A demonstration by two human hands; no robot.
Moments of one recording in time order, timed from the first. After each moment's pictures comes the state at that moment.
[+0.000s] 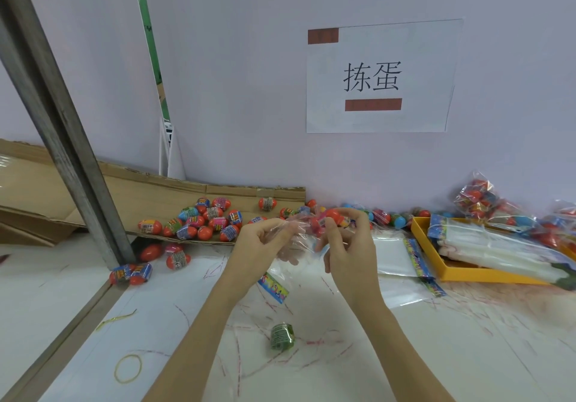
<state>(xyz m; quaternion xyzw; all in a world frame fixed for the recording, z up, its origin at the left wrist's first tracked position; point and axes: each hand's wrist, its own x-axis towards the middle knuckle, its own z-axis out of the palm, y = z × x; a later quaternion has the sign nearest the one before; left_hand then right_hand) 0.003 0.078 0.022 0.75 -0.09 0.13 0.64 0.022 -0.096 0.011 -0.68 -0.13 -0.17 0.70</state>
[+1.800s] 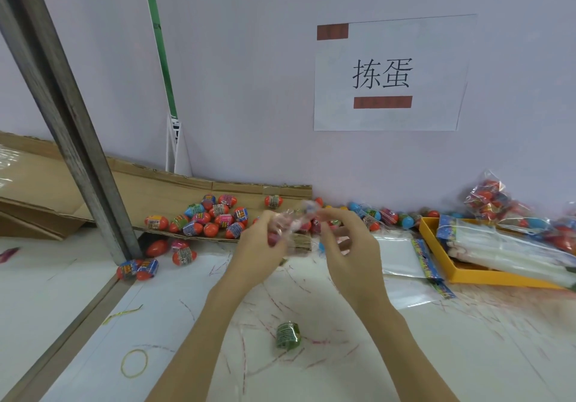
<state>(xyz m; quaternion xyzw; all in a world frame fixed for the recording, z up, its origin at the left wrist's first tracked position) 0.017 0.093 0.010 0.86 0.01 0.15 0.48 0.013 -0.092 0.018 -0.74 -0.21 -0.24 0.58</state>
